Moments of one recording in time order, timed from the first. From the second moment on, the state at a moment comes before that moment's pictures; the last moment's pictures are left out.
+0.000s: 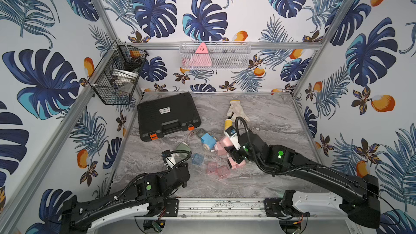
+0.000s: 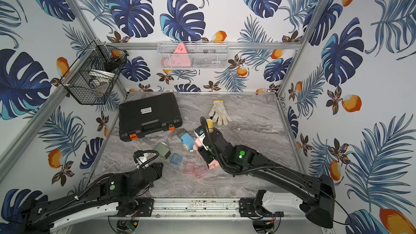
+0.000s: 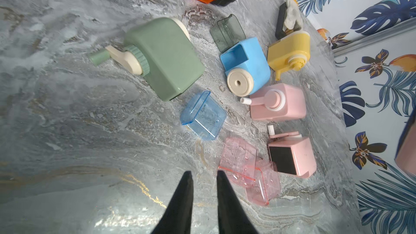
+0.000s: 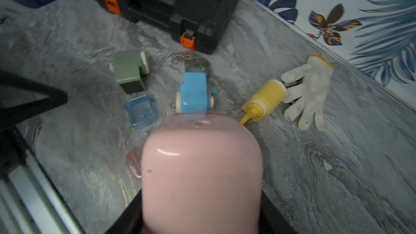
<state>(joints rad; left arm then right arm) -1.10 0.55 0.44 -0.75 -0.62 -1.39 1.00 1.20 1.09 -0.63 0.37 0.16</state>
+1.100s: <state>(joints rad) -1.10 0.74 0.50 -0.69 -0.62 -1.28 0.50 1.87 1.42 -0.76 0.26 0.53</state>
